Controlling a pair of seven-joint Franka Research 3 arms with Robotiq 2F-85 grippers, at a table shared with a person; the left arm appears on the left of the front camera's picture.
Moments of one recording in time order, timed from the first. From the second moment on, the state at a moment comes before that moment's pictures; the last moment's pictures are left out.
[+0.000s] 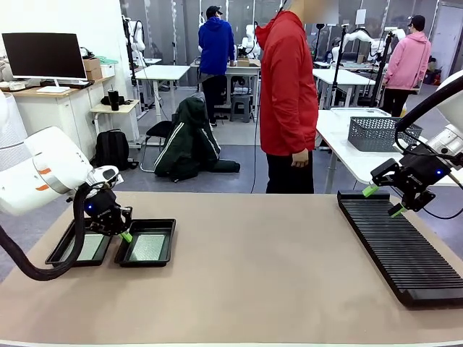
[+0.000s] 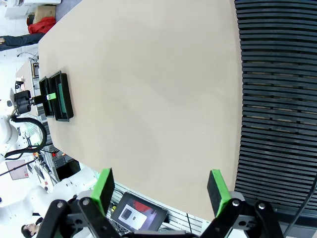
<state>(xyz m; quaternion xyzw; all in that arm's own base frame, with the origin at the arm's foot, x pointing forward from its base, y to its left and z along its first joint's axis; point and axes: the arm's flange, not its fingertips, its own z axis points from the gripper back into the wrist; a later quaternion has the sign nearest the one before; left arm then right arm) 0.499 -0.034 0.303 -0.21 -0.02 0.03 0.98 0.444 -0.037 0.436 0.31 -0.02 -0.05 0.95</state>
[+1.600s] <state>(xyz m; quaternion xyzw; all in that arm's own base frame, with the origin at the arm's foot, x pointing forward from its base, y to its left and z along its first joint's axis) 0.497 -0.056 0.340 -0.16 -0.03 0.03 0.99 0.444 -0.037 0.436 0.31 -0.02 -0.05 0.95</state>
